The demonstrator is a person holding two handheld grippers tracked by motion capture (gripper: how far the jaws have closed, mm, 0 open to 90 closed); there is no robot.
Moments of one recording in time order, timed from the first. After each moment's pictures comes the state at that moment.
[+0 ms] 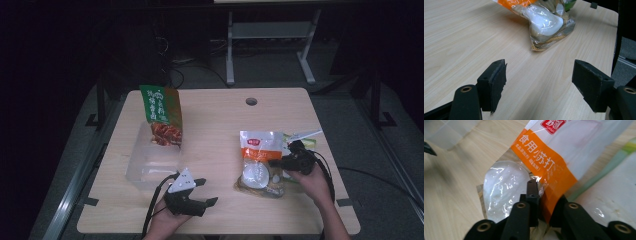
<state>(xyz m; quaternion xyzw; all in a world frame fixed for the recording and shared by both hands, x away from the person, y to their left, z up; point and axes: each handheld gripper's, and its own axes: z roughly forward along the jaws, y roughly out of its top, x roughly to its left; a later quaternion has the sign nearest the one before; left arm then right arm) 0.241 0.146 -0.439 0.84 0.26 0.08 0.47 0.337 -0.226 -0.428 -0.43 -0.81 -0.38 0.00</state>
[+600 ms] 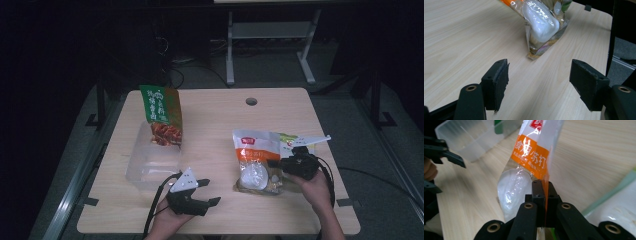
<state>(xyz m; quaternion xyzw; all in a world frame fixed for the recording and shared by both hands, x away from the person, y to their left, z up) 0.242 0.138 -0.435 0.84 0.25 0.06 0.48 0.312 -0.225 -0.416 -0.39 -0.80 -0.46 -0.02</state>
